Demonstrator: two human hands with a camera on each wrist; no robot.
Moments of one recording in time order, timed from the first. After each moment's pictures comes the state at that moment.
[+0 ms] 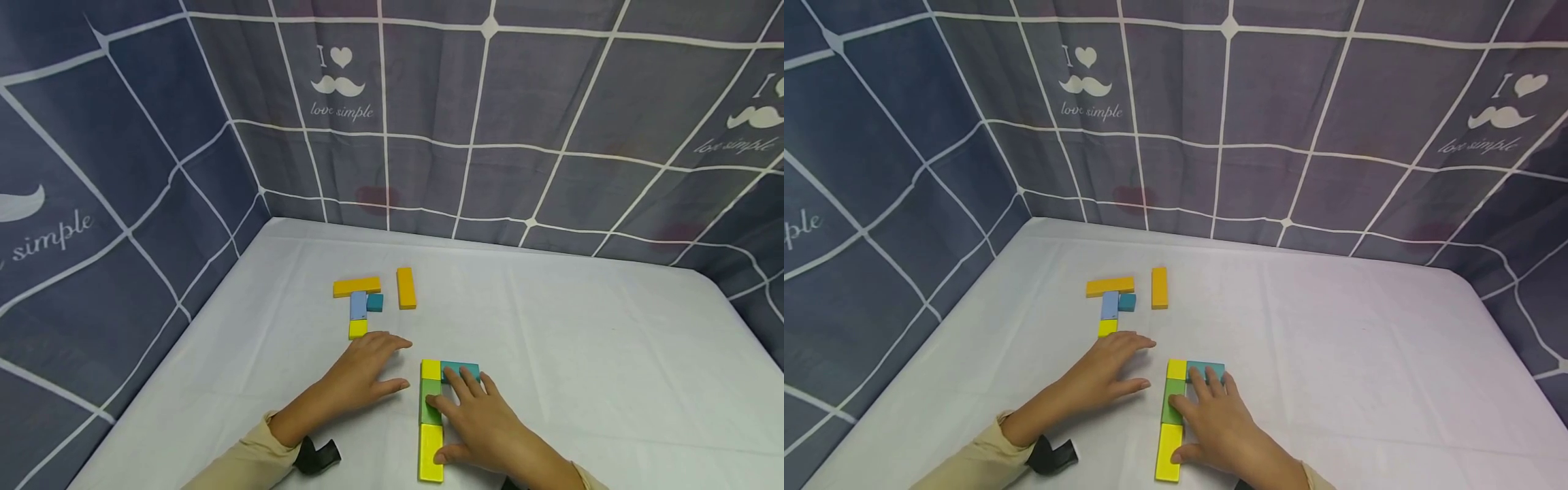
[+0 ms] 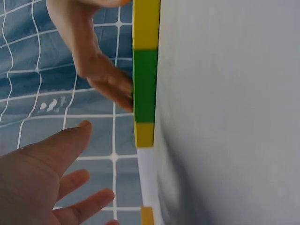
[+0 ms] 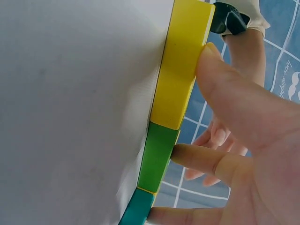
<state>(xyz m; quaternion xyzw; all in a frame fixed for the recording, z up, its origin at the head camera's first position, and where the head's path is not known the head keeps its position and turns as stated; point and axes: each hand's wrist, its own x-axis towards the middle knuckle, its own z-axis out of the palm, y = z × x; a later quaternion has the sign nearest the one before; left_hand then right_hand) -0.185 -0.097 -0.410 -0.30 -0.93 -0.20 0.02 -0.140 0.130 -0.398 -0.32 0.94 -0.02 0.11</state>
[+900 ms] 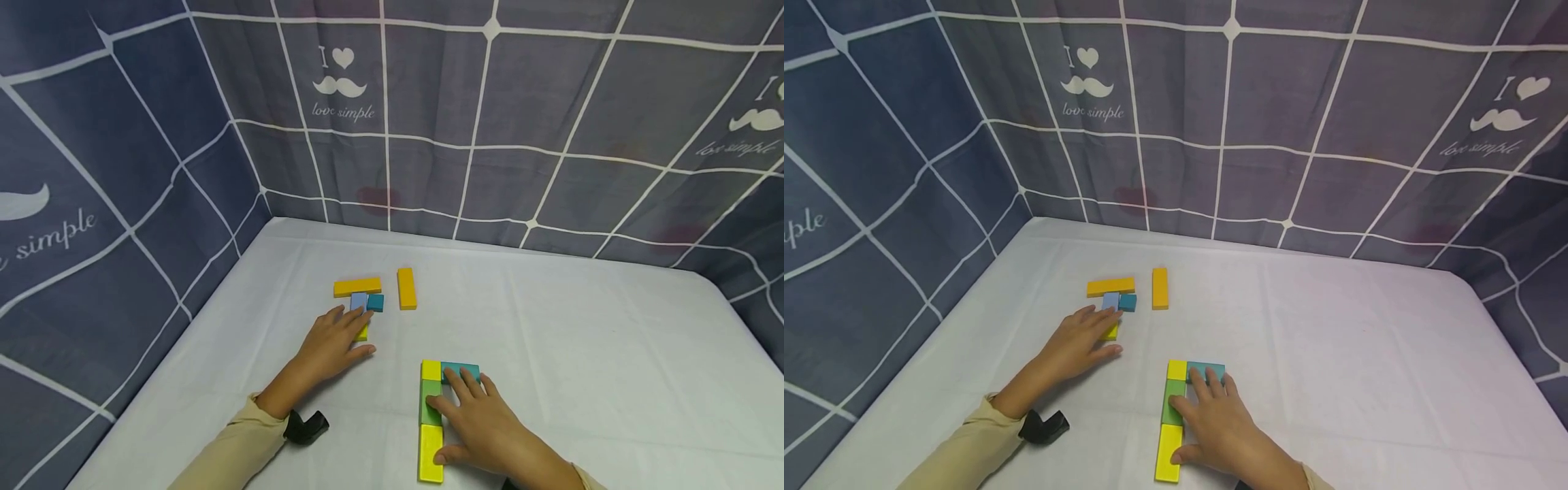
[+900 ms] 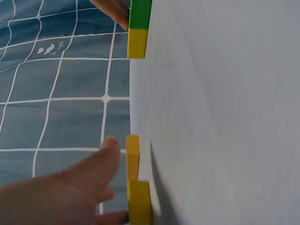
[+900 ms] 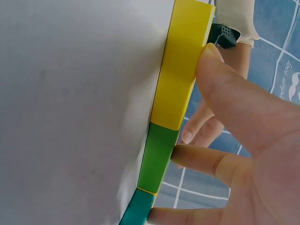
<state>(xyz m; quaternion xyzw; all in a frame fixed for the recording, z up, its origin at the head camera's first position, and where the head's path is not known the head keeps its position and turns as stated) -0.220 -0.140 -0.422 -0.21 -0.97 -0.11 0.06 -0.140 0.130 -0.398 -0.32 0.94 -0.03 0.12</state>
